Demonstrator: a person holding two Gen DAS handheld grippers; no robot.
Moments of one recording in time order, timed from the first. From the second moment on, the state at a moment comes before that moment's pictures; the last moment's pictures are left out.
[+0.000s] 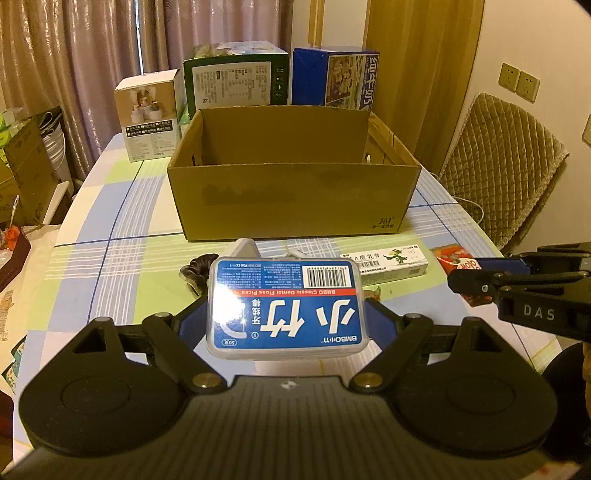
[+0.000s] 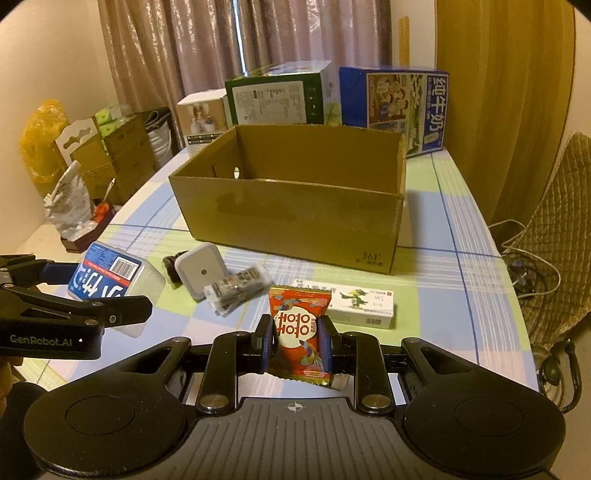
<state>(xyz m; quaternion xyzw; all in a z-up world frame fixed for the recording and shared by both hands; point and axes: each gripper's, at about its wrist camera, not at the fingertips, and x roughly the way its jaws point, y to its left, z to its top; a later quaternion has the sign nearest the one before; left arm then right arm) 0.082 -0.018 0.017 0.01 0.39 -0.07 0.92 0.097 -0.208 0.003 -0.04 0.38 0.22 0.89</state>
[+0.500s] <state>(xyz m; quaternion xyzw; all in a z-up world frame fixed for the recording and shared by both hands) 0.153 0.003 0.072 0.02 0.36 -0.09 0.93 0.164 -0.194 0.067 -0.03 0.34 0.24 0.91</state>
